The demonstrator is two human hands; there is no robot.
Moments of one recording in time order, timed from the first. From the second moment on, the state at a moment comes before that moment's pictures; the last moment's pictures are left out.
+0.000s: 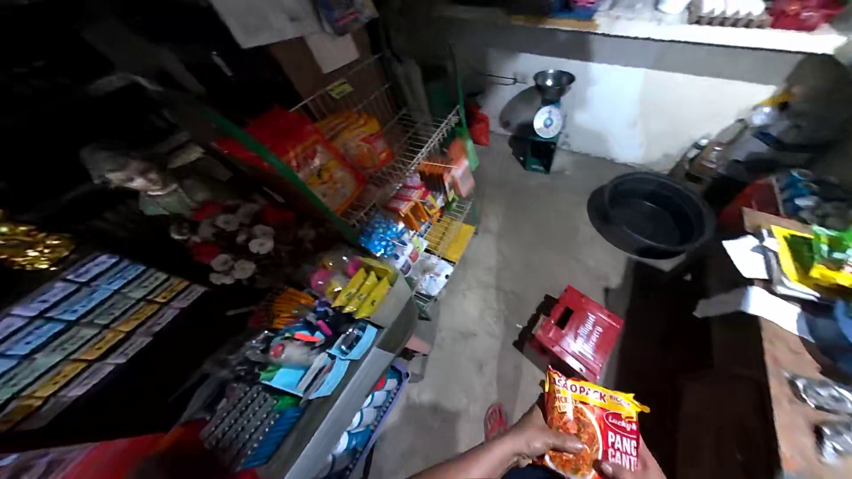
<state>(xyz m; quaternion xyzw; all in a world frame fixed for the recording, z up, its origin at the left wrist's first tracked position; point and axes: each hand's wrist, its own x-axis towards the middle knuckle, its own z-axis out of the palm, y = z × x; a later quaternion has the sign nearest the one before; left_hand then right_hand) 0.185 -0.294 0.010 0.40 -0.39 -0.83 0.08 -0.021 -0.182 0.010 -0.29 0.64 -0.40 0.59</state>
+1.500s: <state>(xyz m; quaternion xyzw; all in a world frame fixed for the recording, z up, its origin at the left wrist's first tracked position) 0.323 -0.849 0.160 0.66 -0.39 -0.38 0.53 0.141 -1.013 0.137 -0.66 0.23 -0.23 0.68</state>
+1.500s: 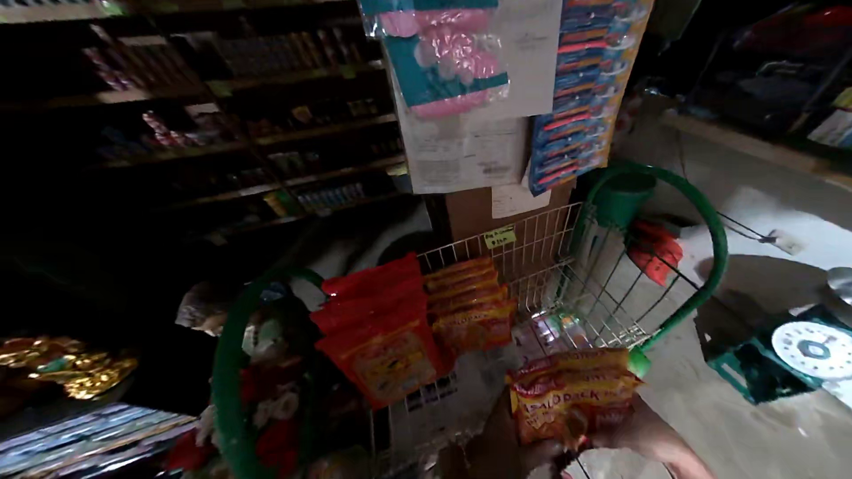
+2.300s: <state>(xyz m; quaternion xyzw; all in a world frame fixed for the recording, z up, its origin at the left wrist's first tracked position) 0.334 -1.004 0.119 0.75 -0.23 -0.37 0.50 0.194 -1.189 0.113 -0.75 0.32 -0.03 0.58</state>
